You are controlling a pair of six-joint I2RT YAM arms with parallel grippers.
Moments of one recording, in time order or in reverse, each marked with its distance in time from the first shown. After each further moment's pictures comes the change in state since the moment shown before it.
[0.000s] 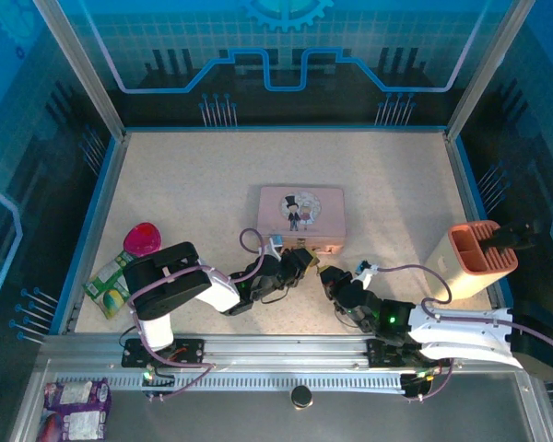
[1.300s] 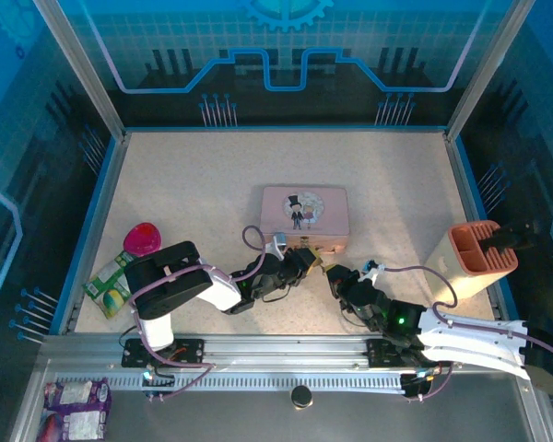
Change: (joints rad) left arm 0.002 0.008 0.015 0.015 0.048 0.050; right arm -0.059 -0.136 -0.034 -0.061 -0.053 0.006
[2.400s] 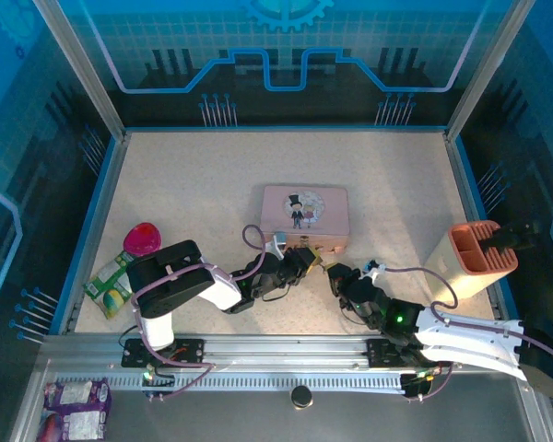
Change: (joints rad) left arm 0.010 0.014 0.000 0.025 0.018 0.010; right arm -0.045 0.035 -0.007 0.029 -0.026 0.048
